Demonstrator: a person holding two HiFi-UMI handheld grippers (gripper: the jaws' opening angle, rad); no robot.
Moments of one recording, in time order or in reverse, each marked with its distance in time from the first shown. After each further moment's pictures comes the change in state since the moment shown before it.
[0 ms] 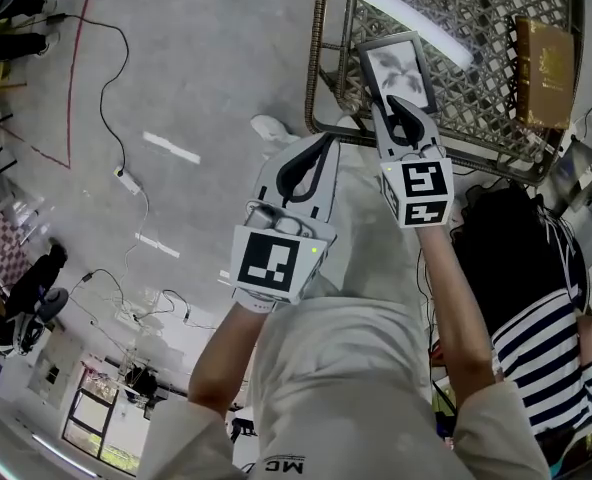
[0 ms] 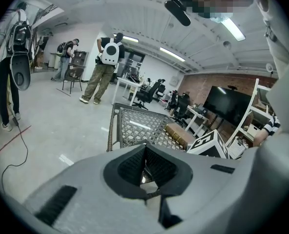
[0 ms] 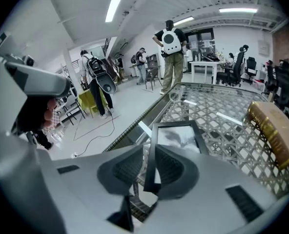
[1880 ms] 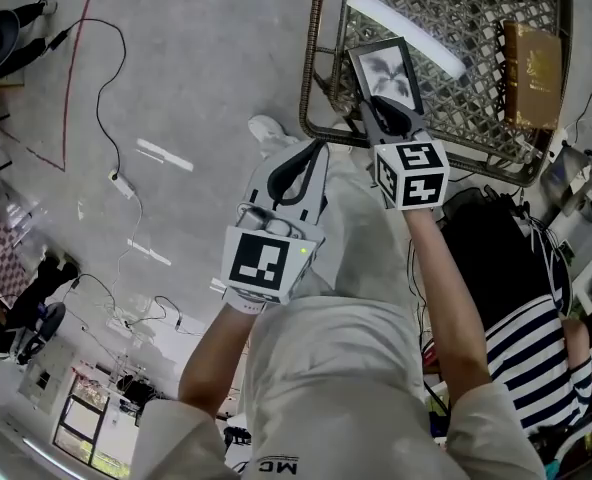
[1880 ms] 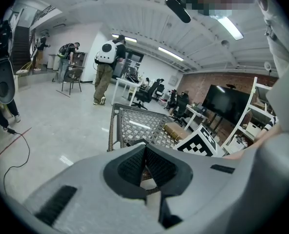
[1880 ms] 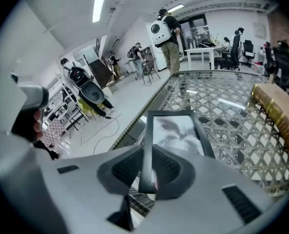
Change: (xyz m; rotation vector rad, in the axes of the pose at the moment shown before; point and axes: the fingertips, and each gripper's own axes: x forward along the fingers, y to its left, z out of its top) left arm -0.014 0.000 -0.002 0.030 0.002 -0.004; right arm 0.013 0.001 -0.007 0.123 0.087 0.054
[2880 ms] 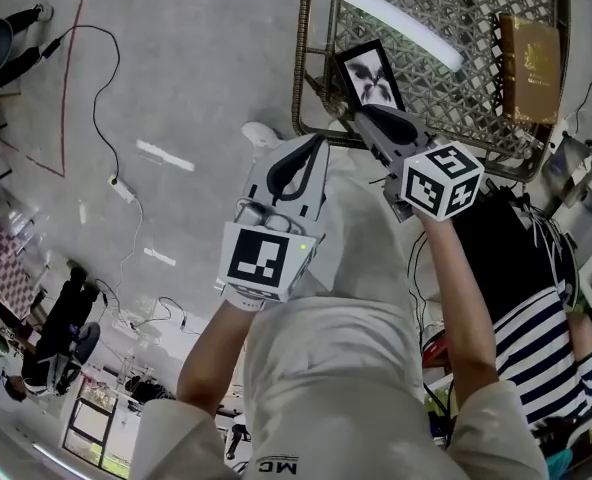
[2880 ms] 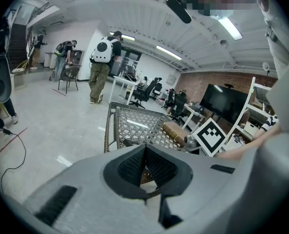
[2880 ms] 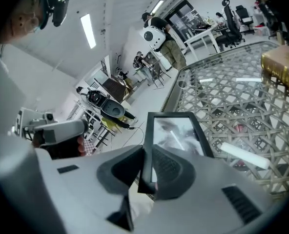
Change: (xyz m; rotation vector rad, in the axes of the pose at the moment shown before) left arm 0.017 -0.004 0.001 0.003 0.013 -0.038; right arm -0.029 0.023 0.016 0.196 -0.062 0.324
